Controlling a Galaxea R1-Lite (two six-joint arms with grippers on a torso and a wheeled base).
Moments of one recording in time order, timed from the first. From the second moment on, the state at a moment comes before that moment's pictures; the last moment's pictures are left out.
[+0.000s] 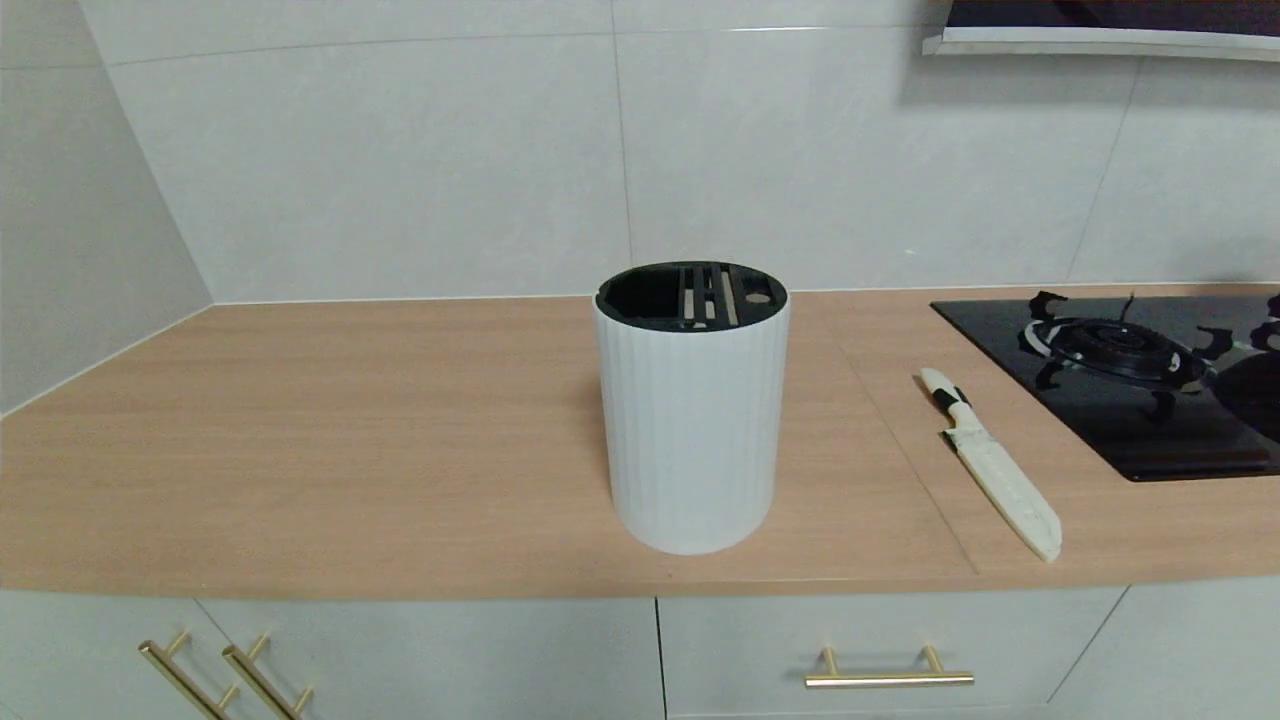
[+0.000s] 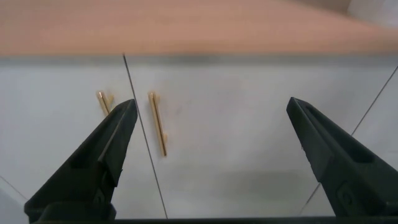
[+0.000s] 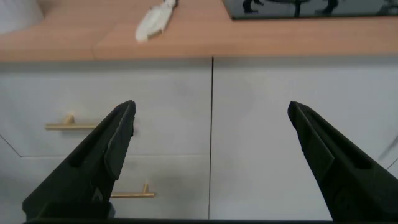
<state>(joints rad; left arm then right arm) 0.00 0.00 0.00 0.00 0.03 0.00 0.00 0.00 0.00 0.01 -0.01 0.00</state>
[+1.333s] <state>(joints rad) 0.00 0.00 0.00 0.00 0.03 0.00 0.00 0.00 0.00 0.01 -0.01 0.00</state>
